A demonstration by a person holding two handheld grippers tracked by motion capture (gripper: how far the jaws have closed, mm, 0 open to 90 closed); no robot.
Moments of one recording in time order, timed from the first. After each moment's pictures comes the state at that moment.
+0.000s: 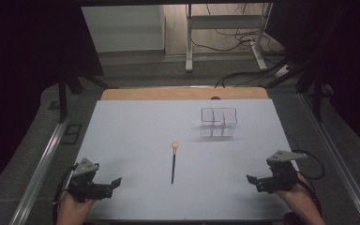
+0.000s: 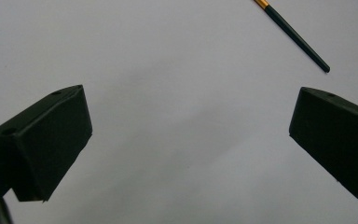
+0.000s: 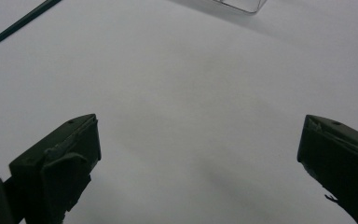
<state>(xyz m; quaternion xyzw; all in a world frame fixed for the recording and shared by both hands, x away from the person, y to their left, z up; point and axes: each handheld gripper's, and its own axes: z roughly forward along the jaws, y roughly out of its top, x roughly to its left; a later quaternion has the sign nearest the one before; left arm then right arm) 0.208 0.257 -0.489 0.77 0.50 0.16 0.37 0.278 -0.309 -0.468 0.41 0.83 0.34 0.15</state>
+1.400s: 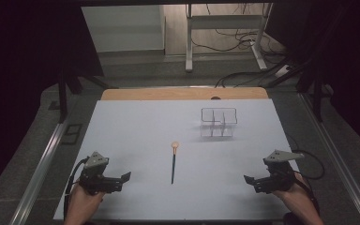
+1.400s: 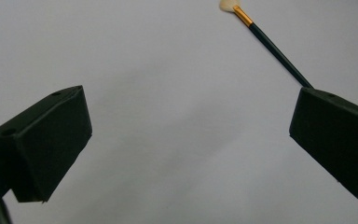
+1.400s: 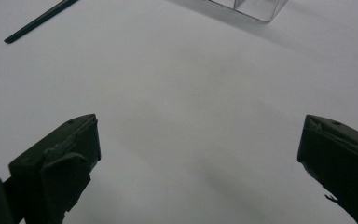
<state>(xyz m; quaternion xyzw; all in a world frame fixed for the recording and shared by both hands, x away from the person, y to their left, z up) 0.229 0.233 -0.484 0.78 0.48 0.15 0.37 0.278 -0.303 -0.467 0.39 0.84 0.35 0.14</state>
